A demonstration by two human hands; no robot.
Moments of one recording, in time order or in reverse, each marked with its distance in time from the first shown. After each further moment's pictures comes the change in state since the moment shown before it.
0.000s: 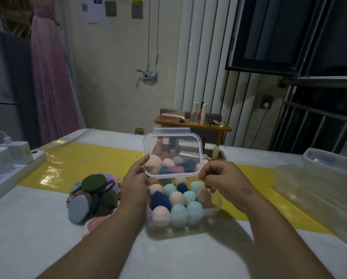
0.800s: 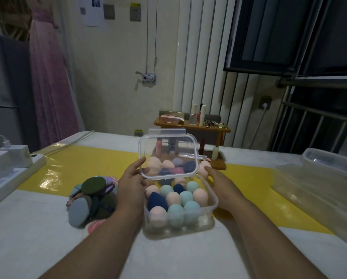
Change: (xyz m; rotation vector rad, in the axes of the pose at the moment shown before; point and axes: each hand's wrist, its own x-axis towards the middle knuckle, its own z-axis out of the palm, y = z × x) left_hand 0.010 -0.003 -0.005 0.003 0.085 0.000; right_hand 0.042 0.076 0.010 -0.356 -0.026 0.230
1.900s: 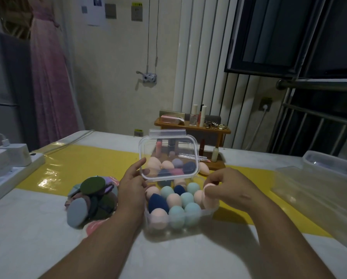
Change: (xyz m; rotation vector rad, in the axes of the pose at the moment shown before) left_hand -0.006 0.003 0.002 0.040 -0.021 0.009; right_hand -0.061 -0.057 -0.047 -0.131 -0.023 -0.107
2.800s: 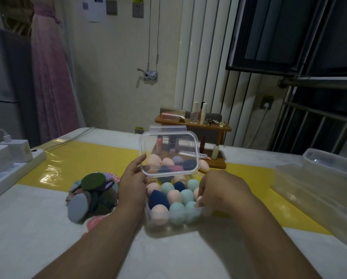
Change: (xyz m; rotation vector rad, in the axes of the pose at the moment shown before) left_hand 0.002 -0.004 -0.001 0.039 0.009 0.029; right_hand 0.001 -0.032 0.016 -0.586 -0.167 0.169
